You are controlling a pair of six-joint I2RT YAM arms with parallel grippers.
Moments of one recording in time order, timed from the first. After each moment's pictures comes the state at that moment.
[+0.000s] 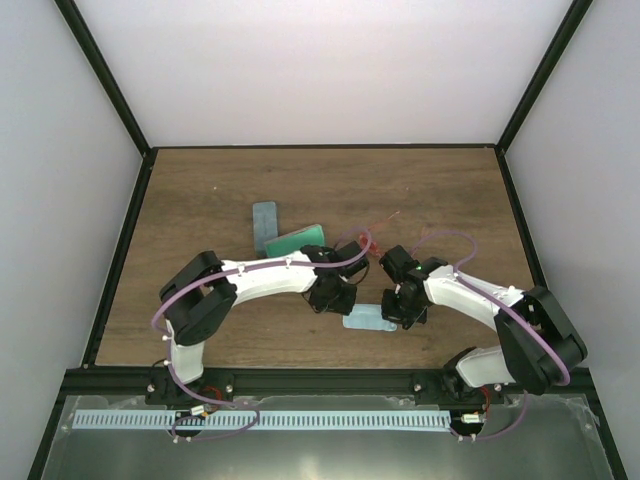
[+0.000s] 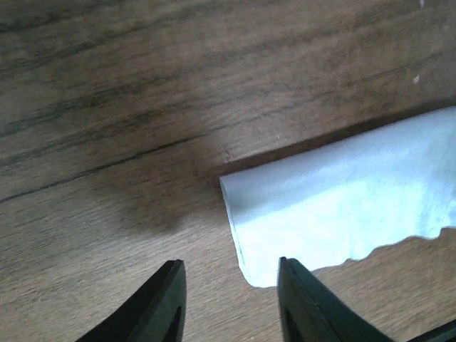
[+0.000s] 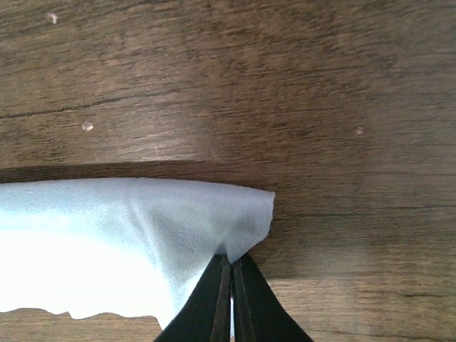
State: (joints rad) left arm -1.02 1.90 1.31 -0.74 0.14 -0.76; right arm 0.58 1.36 0.65 -0.77 -0.11 0.73
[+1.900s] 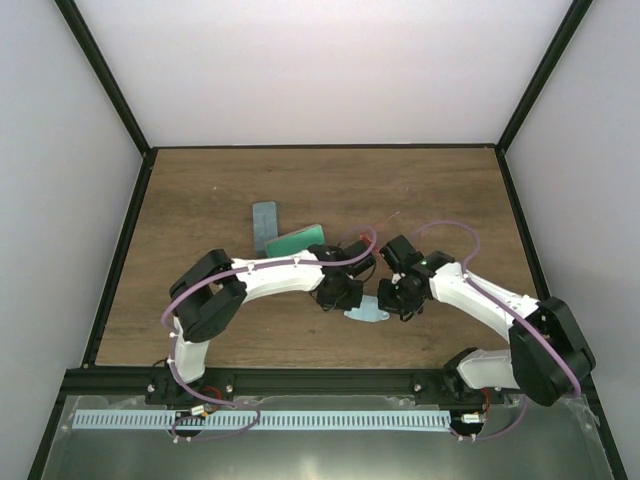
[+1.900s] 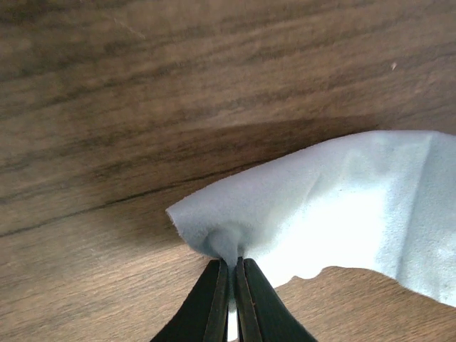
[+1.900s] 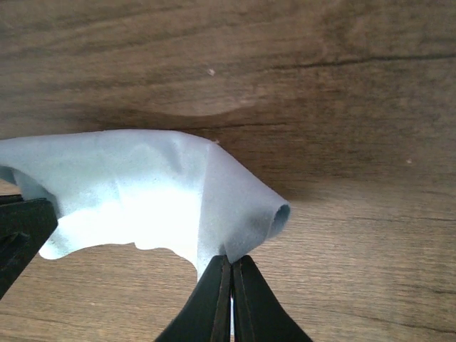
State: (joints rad) left arm -1.03 1.96 1.36 -0.71 0.11 -0.83; right arm 0.58 1.29 0.72 -0.79 -0.15 0.70
